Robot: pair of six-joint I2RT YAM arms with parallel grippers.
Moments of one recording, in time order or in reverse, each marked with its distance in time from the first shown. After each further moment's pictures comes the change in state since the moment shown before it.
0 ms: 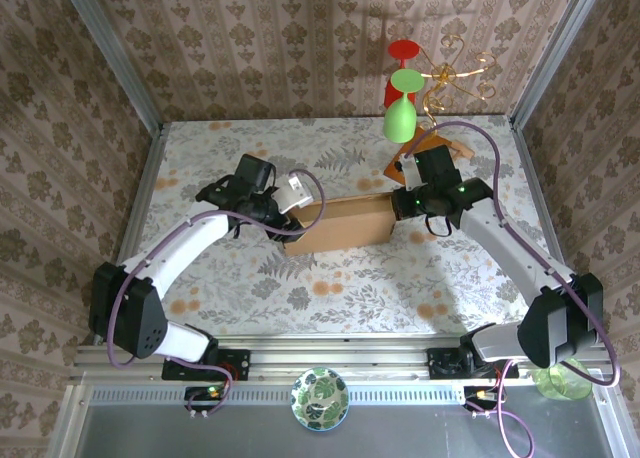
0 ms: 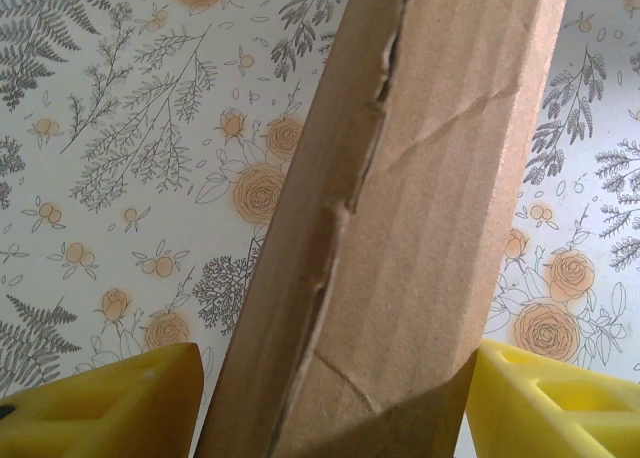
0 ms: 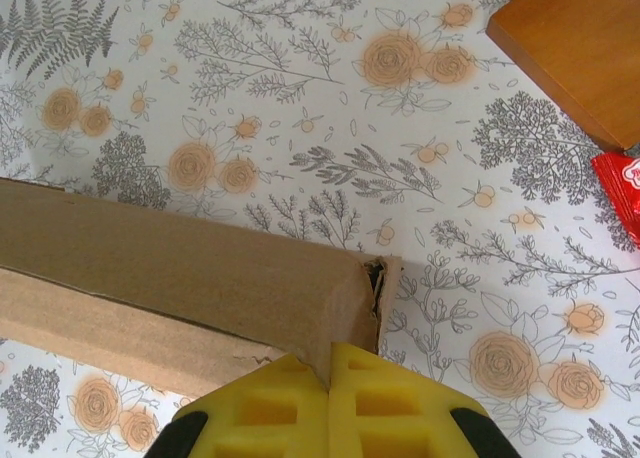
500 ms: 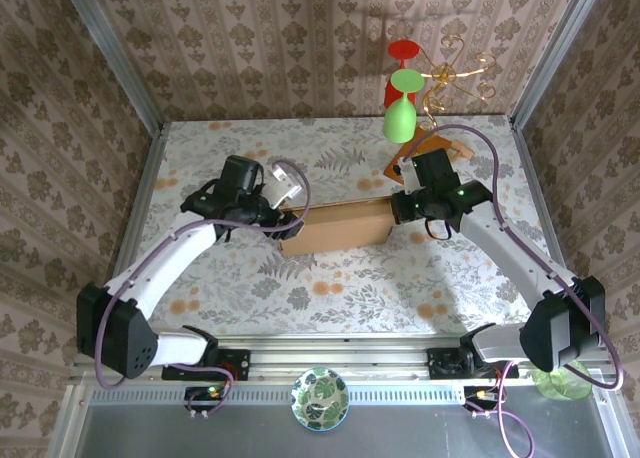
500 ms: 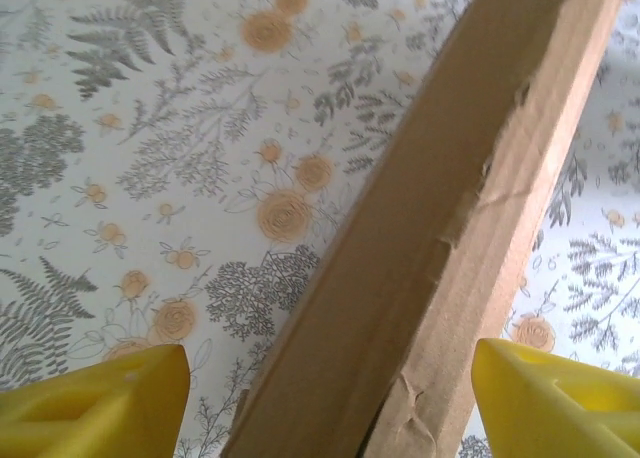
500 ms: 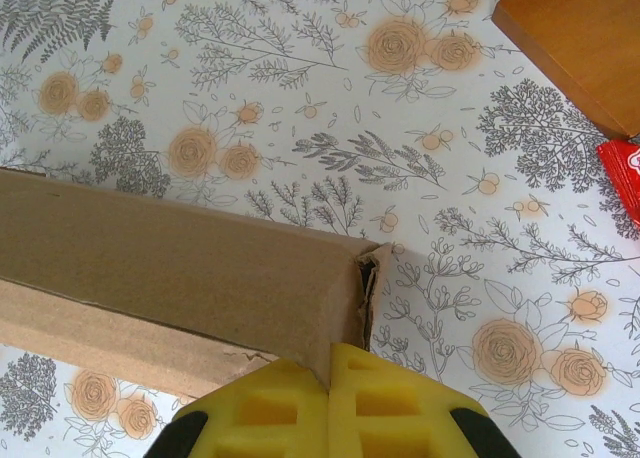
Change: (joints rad) left arm 0.029 -0.138 -0.052 0.066 0.013 -0.223; right arm 0.027 -0.020 -0.011 -0.013 0.028 0.006
